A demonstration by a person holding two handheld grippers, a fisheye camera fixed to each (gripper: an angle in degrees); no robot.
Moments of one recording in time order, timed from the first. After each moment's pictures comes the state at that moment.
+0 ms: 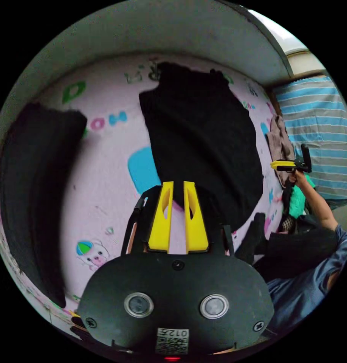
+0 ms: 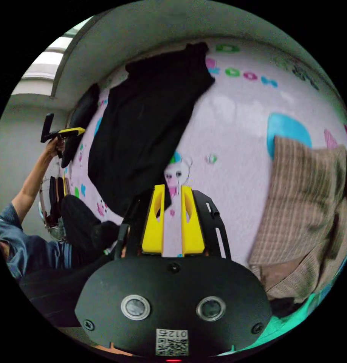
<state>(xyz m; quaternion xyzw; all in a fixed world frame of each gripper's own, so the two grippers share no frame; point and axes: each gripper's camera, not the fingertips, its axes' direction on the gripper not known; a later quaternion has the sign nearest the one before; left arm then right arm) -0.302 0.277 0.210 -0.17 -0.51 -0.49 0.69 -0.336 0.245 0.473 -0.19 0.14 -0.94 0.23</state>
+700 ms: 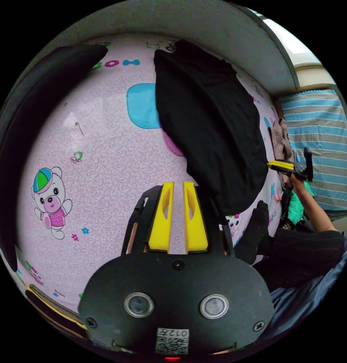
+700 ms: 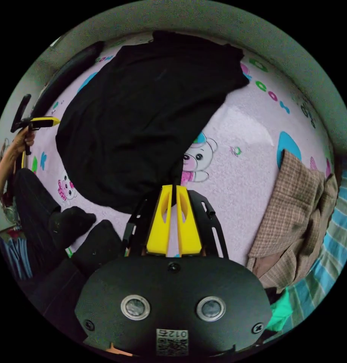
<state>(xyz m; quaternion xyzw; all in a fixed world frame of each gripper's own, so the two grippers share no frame) -0.271 0.300 0.220 -0.10 -0.52 -0.52 0.67 -0.269 0.358 0.509 -0.03 0.18 -0.97 0.13</state>
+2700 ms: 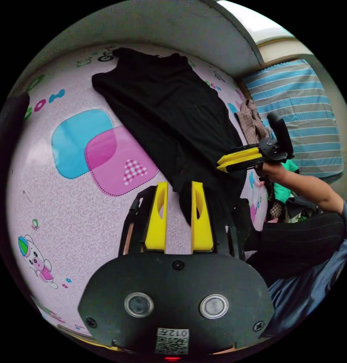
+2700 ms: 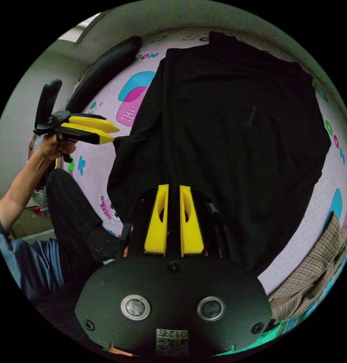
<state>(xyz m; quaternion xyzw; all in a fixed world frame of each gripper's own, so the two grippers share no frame) -0.341 0.193 0.253 -0.14 -0.46 -0.45 0.76 -0.253 0.478 0.628 -0.18 0.17 -0.96 0.07</state>
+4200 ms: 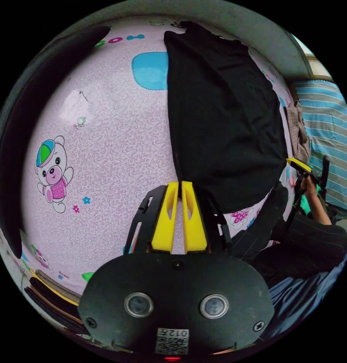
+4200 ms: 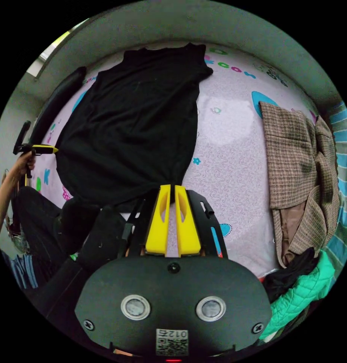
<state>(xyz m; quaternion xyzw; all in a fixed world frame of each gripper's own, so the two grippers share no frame) -0.294 0.221 0.269 -0.18 -0.51 -0.56 0.63 -0.253 0.255 0.613 -0.02 0.12 -0.97 0.23</state>
